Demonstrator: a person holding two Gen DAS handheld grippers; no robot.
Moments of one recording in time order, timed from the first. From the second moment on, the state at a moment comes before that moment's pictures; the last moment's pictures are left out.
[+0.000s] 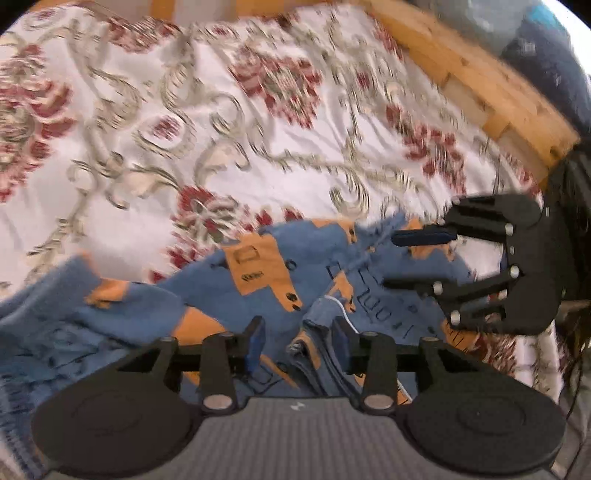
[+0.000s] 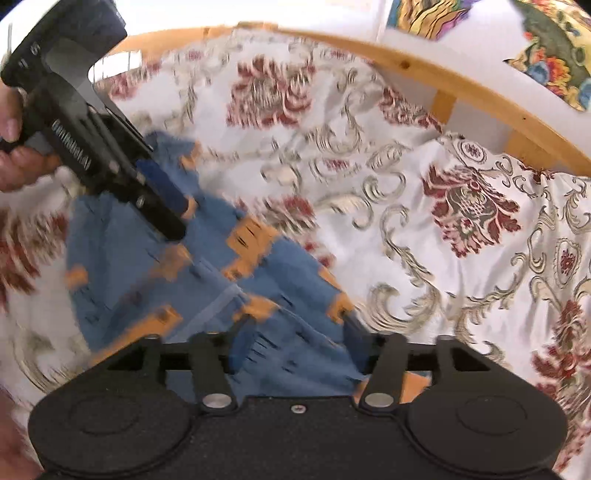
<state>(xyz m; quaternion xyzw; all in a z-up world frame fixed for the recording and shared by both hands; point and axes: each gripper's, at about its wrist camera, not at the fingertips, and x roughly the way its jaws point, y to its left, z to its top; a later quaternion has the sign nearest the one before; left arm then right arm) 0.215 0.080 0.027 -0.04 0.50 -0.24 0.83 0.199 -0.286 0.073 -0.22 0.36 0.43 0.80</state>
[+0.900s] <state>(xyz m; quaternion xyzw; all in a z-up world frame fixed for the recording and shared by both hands) 0.262 0.248 0.027 -0.41 0.56 -0.03 0.72 0.193 -0.170 0.039 -0.04 0.44 0.46 0.77</state>
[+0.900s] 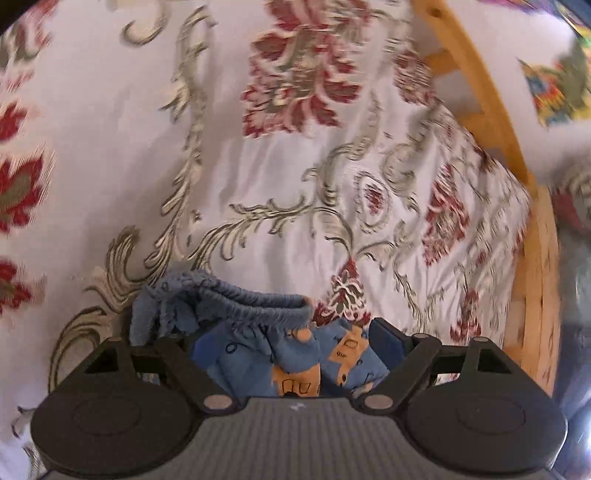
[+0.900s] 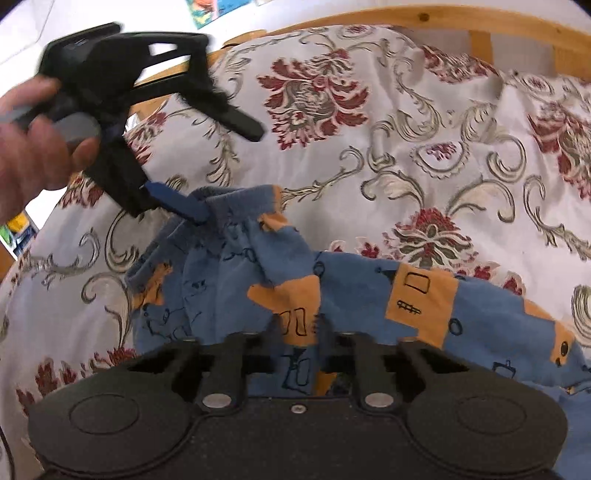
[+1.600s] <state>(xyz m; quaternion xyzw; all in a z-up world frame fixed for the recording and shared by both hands) 0.254 0.273 0.007 -0.42 0.58 0.04 0.69 0.079 -0.153 0.074 -0.20 0.29 0.57 0.74</state>
